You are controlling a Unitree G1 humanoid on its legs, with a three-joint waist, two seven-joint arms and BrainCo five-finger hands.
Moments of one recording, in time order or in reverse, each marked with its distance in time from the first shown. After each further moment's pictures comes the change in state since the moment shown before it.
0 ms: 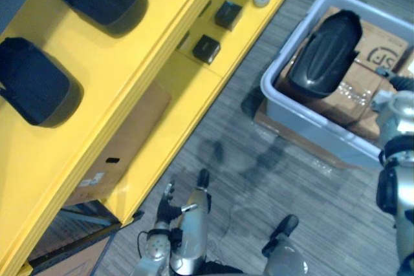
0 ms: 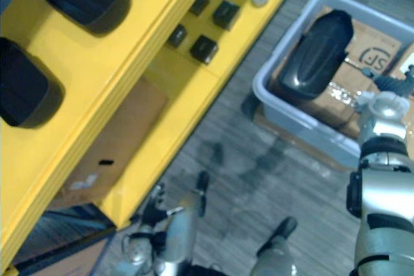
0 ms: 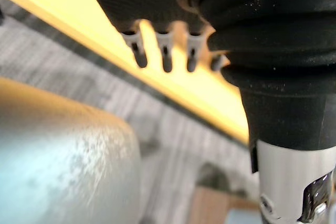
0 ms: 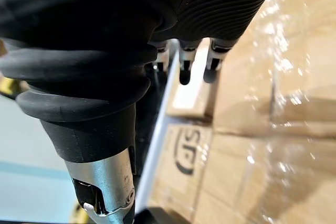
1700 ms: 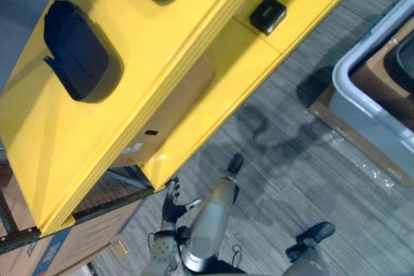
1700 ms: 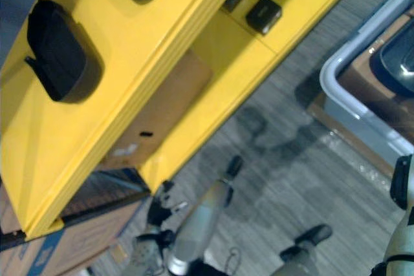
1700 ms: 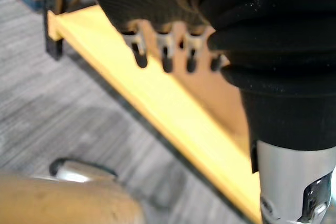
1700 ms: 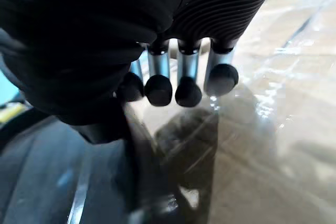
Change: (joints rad) left arm -0.018 0.005 -0.075 0.046 -0.120 -0.192 0.049; right arm -0.137 -0.174 0.172 0.108 -0.388 0.269 -0.024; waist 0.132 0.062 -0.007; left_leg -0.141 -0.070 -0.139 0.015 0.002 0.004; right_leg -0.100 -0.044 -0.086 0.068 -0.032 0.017
